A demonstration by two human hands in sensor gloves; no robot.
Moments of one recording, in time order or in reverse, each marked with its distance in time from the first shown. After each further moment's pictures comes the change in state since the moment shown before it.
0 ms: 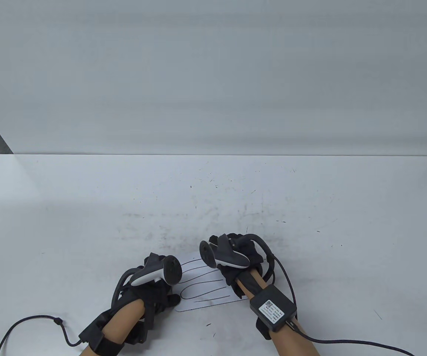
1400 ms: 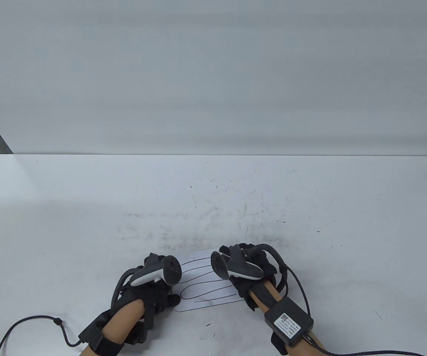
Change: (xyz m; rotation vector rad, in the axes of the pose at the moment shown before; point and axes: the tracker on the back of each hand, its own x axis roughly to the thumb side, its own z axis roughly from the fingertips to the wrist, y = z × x) left_hand -0.001 0.000 0.000 -0.001 0.001 0.004; right_hand -0.012 0.008 0.038 0.009 -0.017 0.001
